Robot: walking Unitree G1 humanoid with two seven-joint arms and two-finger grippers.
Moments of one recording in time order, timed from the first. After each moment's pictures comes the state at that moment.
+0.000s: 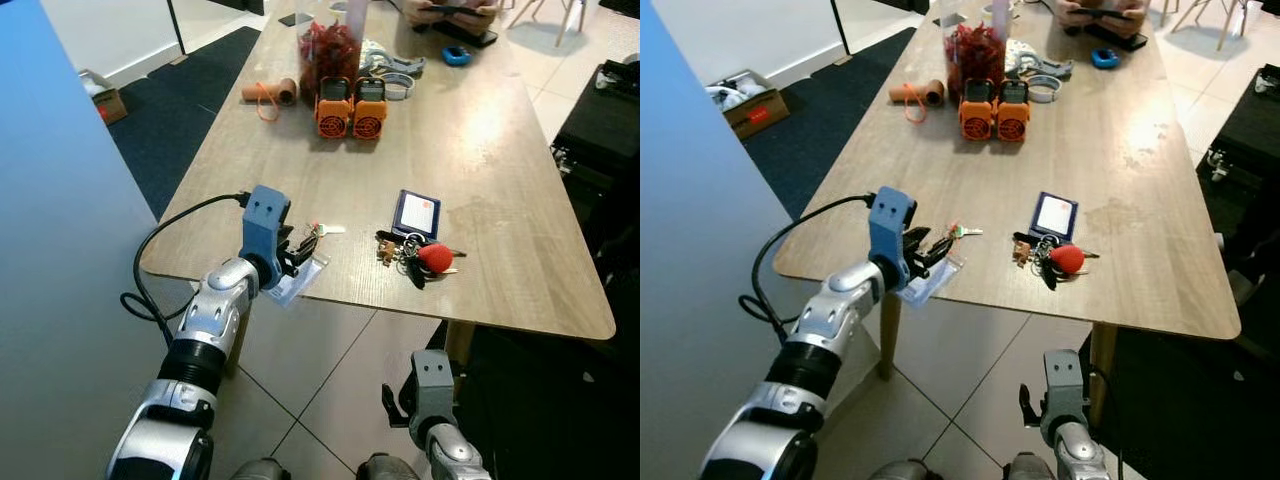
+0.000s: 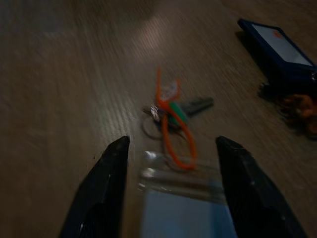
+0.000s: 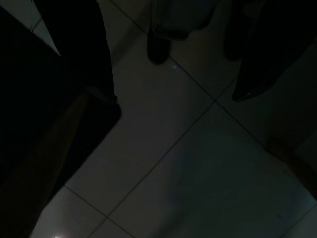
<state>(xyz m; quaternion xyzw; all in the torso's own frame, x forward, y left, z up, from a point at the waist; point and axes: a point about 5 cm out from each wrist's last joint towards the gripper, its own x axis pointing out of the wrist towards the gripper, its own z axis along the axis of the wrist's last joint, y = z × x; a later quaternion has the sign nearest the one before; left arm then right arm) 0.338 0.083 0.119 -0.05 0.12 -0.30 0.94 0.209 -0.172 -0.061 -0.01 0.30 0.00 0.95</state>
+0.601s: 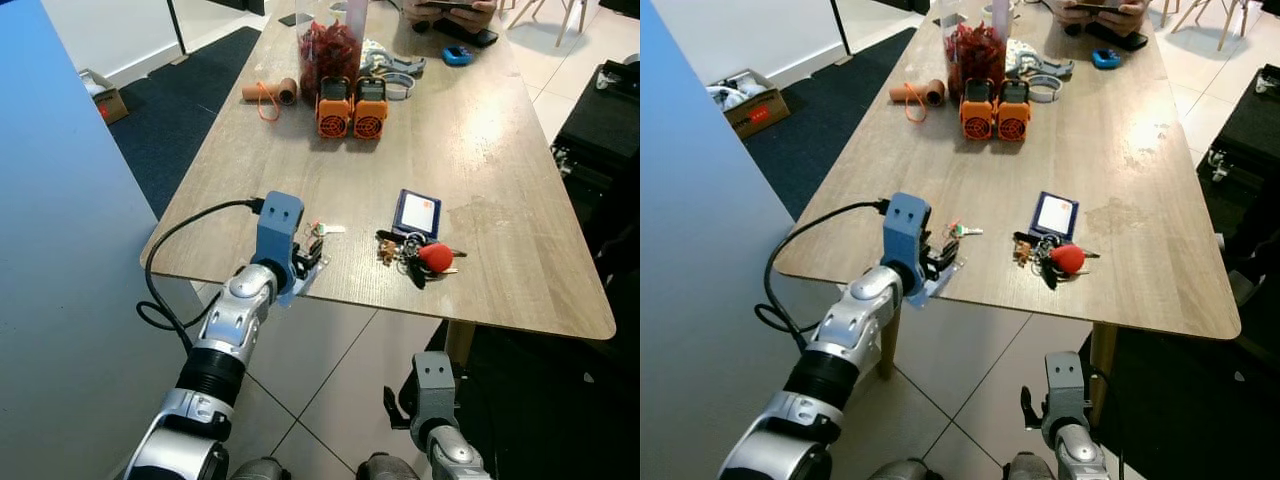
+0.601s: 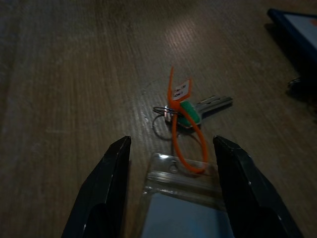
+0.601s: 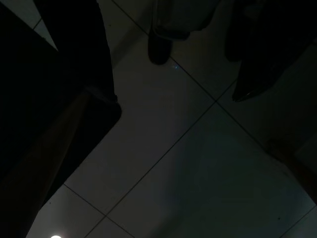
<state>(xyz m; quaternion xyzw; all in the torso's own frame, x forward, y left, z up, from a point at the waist) 0.338 0.069 0.120 0.03 0.11 -0.23 0.97 0.210 -0.172 -0.060 -0.01 0.30 0.01 0.95</state>
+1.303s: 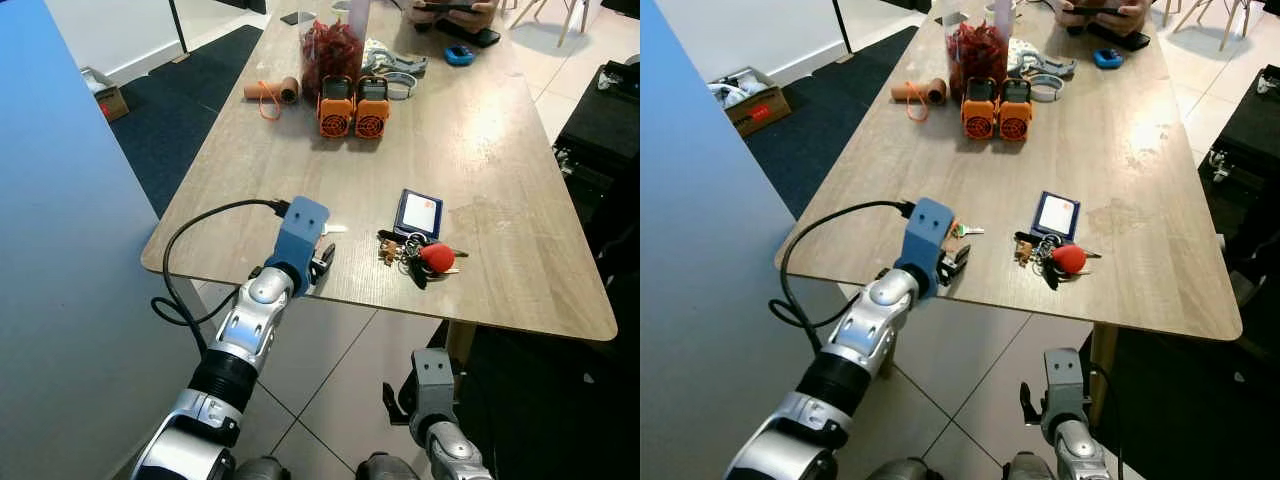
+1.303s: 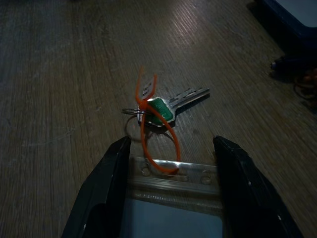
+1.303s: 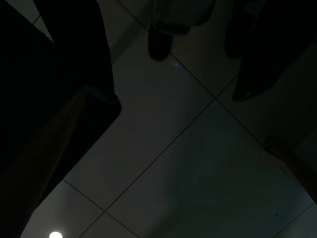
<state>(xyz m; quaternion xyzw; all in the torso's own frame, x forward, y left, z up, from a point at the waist) 0.333 0.052 0.117 0.09 0.10 -0.24 0.96 0.214 -0.171 -0.057 -0.01 0.30 0.01 0.96</state>
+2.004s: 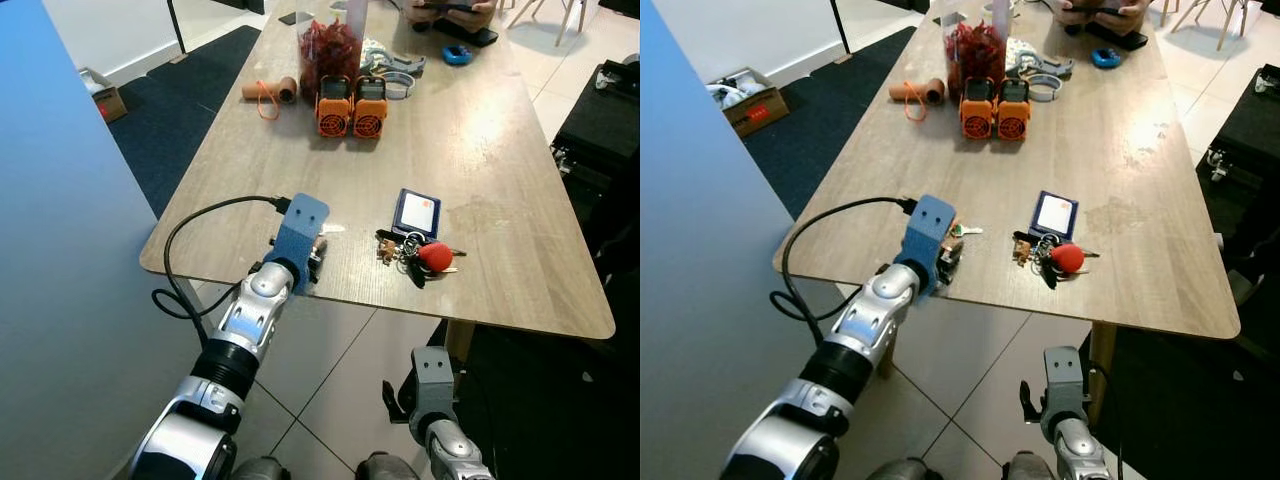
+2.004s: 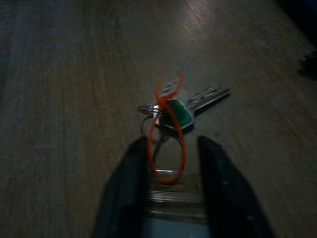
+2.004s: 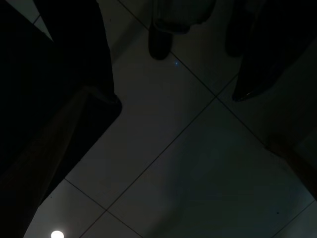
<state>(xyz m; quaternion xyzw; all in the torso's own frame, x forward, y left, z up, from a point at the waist) 0.345 0.060 0.116 0.10 0.12 -0.22 0.96 0.216 -0.171 -0.056 -0.01 0.29 0.01 0.96</state>
